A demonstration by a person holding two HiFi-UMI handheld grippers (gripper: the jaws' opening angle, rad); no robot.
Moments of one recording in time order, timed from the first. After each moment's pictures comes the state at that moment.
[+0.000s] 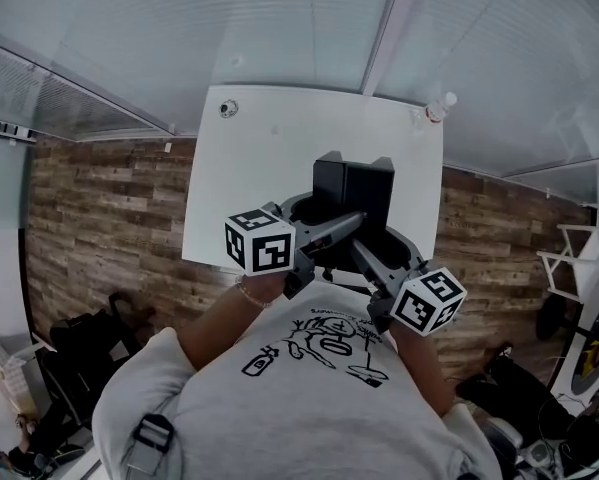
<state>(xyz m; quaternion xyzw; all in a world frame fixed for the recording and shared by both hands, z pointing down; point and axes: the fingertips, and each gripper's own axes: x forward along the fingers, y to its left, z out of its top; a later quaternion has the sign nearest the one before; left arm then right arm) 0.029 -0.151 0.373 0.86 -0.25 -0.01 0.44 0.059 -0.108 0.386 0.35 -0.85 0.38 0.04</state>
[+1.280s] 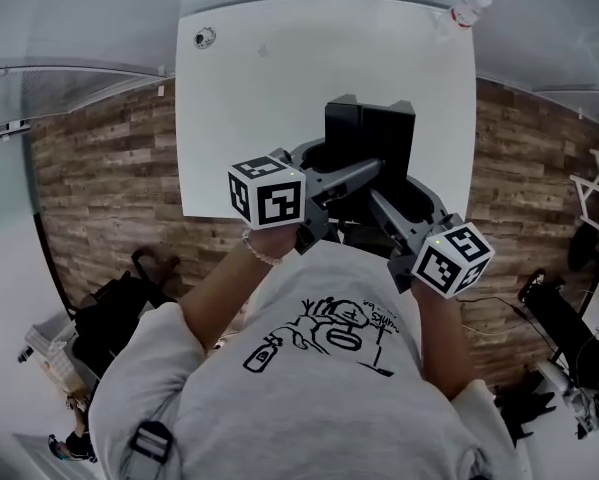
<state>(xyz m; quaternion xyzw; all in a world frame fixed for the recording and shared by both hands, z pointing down) 0.043 -0.144 0.480 0.84 -0.21 0.04 0.51 0.069 -0.098 0.485 0.37 -0.81 0.45 0.05</state>
